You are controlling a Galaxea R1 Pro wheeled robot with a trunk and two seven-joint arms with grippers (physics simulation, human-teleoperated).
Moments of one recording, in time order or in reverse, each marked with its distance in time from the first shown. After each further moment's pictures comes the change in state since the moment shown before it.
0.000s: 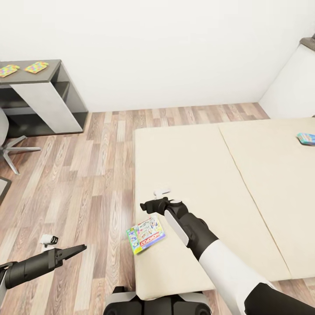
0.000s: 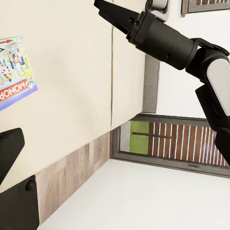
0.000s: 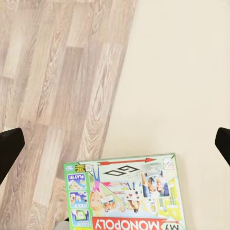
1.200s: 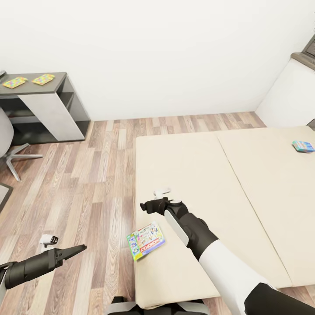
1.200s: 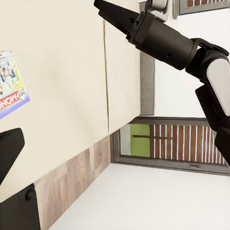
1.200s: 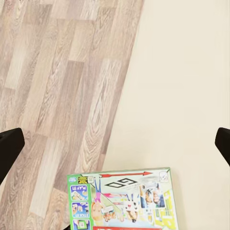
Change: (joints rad) left arm 0.000 0.000 0.000 0.000 0.000 0.000 0.000; right arm 0.000 0.000 0.000 0.001 0.000 -0.001 0.000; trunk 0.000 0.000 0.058
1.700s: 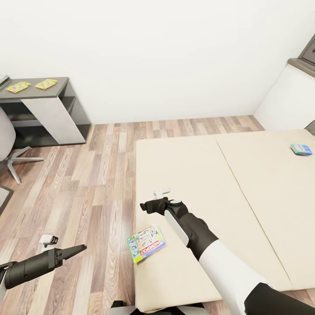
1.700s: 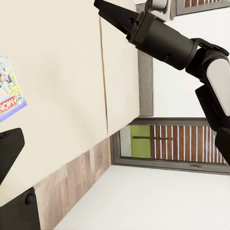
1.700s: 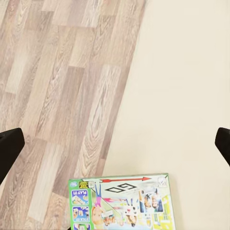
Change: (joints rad) left arm 0.000 0.000 0.000 0.000 0.000 0.000 0.000; right arm 0.000 0.000 0.000 0.000 0.000 0.000 0.000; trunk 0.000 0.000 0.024
